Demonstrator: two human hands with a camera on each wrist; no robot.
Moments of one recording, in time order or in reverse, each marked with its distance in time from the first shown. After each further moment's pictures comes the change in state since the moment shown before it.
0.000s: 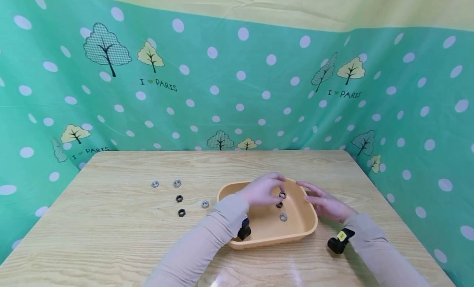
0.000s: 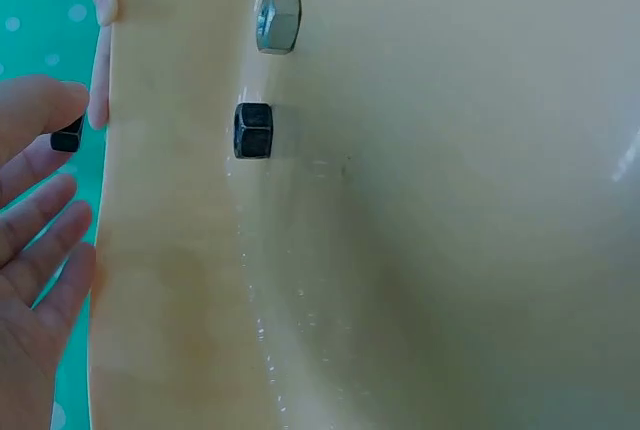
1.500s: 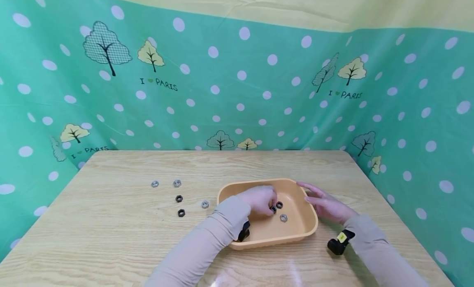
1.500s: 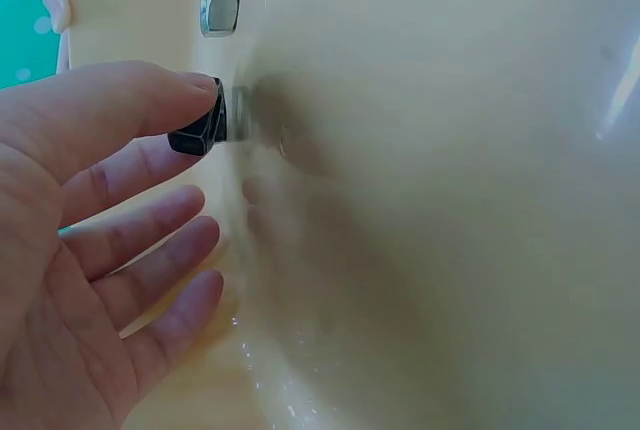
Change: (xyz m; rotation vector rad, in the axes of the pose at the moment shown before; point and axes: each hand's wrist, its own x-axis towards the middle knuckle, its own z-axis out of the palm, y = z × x) left_hand -0.007 -0.001 0.009 0.122 -0.295 -0.110; right_hand 0.000 0.002 0.000 0.029 -0.013 -0.015
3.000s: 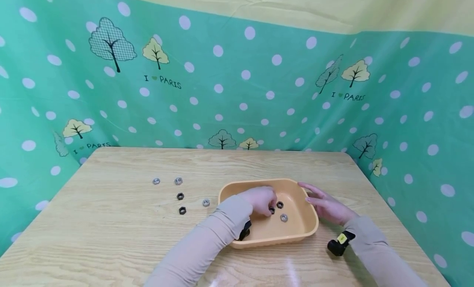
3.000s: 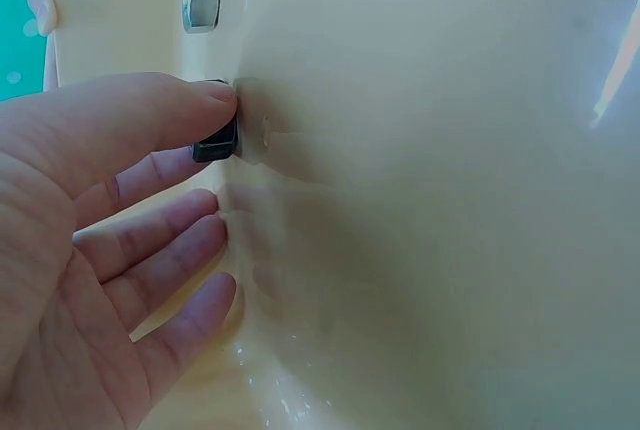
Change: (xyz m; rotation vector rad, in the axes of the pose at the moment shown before) left_hand 0.000 -0.001 0.001 0.026 -0.044 -0.027; right_hand -0.002 -0.005 0.003 -0.011 -0.002 -0.001
